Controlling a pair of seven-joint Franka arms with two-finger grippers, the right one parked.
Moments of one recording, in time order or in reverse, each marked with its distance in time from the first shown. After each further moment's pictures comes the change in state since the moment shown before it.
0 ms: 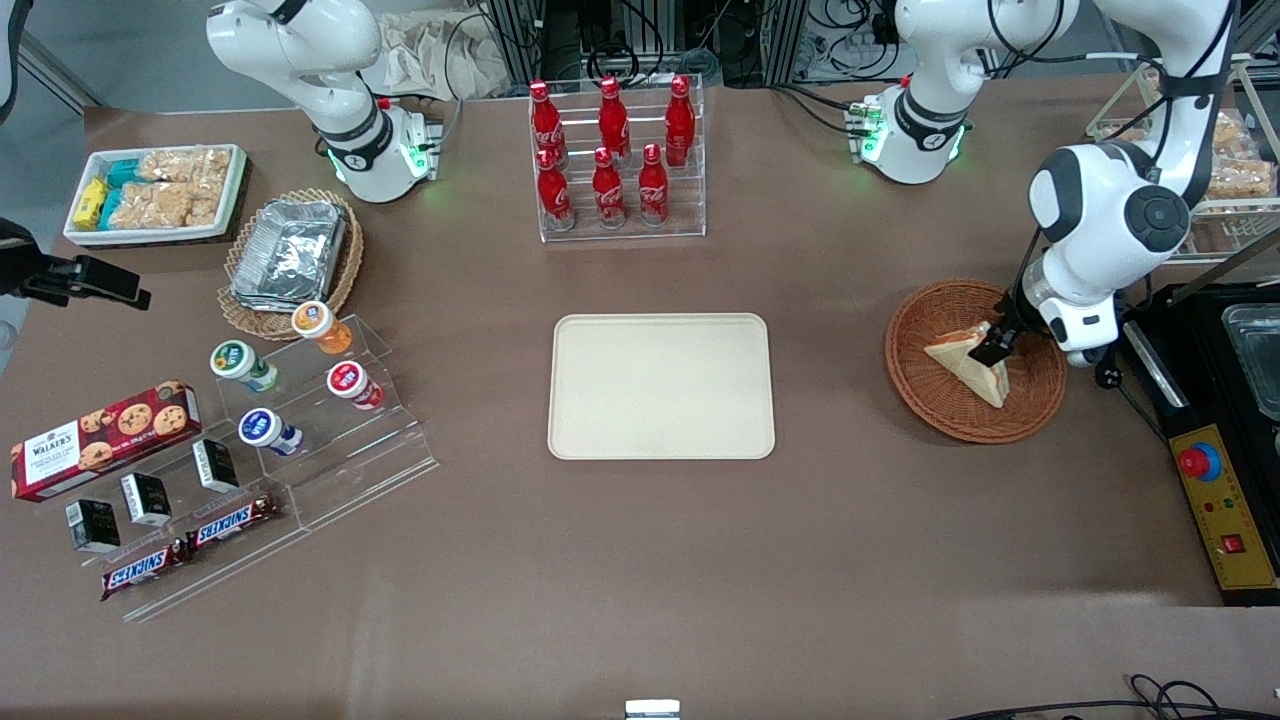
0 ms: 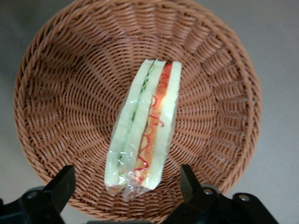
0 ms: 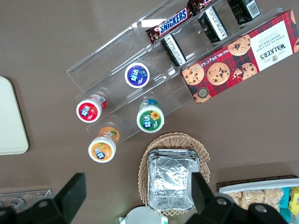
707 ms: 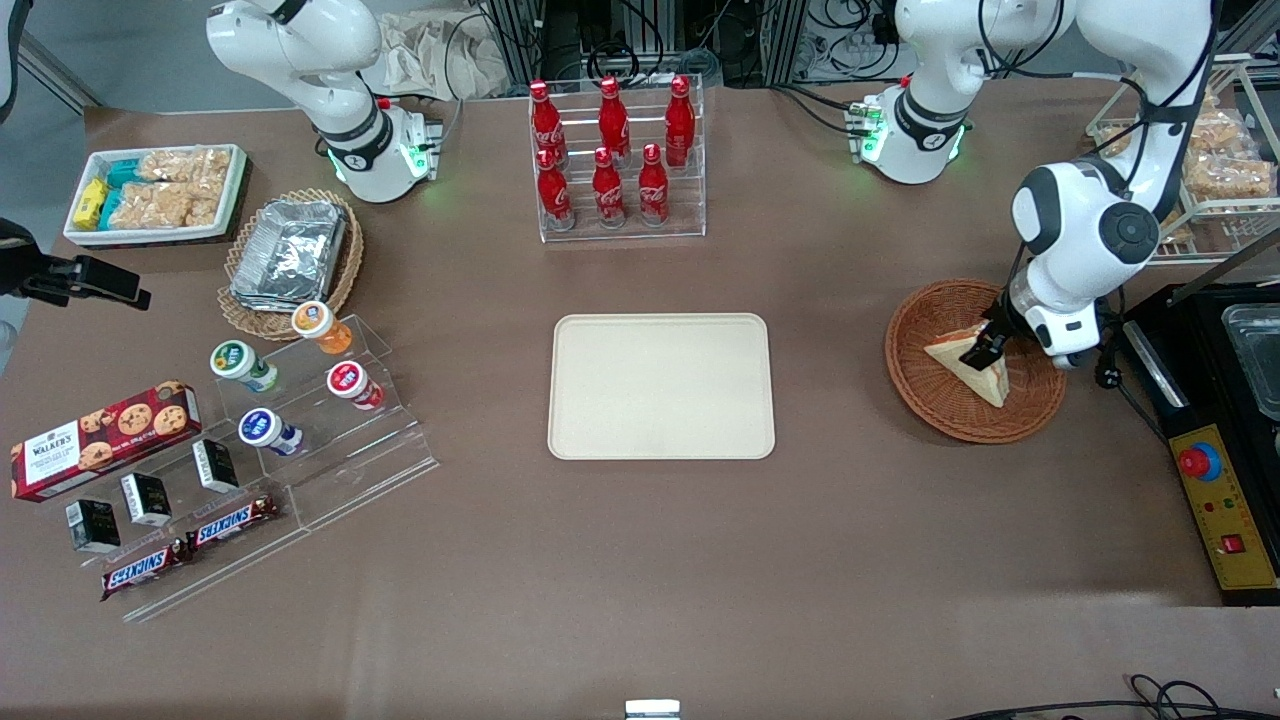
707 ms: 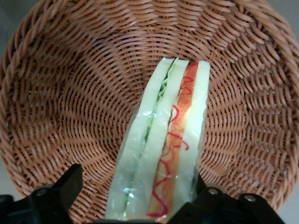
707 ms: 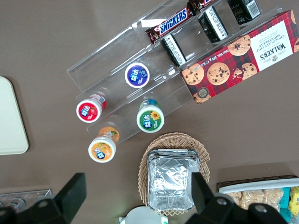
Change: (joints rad) arm 0.012 0.098 0.008 -0.050 -0.007 0.154 0.017
